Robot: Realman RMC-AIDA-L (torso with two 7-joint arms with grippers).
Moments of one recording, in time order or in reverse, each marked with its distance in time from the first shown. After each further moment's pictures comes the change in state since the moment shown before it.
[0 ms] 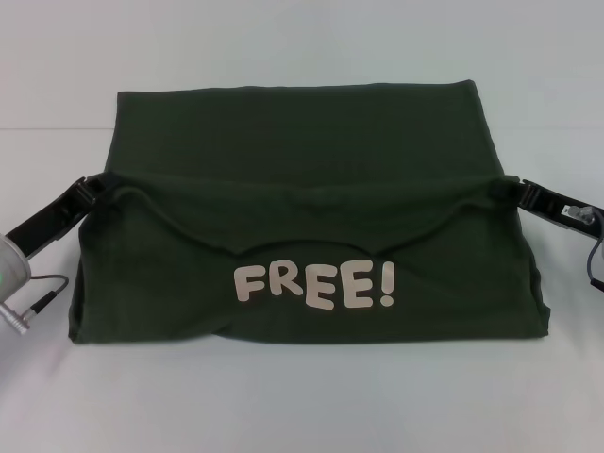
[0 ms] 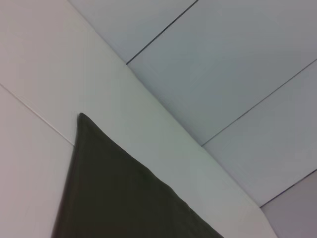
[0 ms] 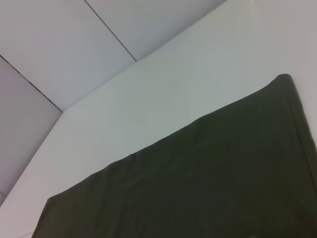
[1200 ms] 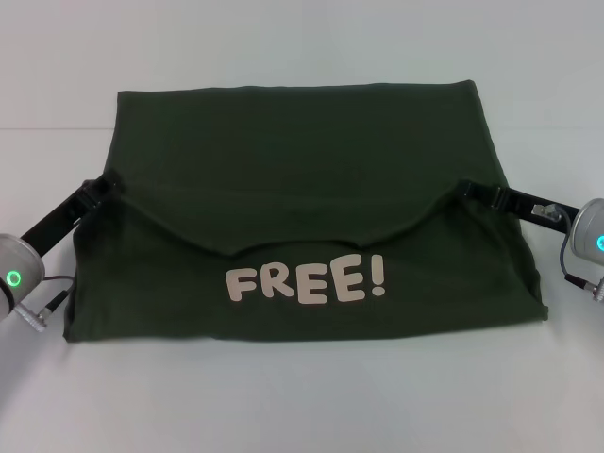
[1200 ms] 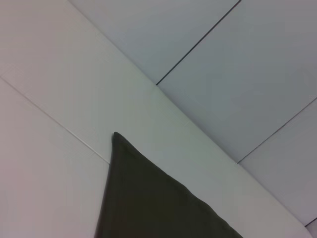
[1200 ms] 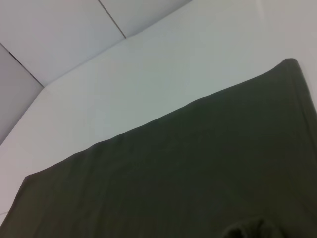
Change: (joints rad) left arm -0.026 -0.020 0.007 -0.074 -0.139 -0.162 0.188; right arm 0.062 0.005 -0.089 0.052 0.001 0.143 0.000
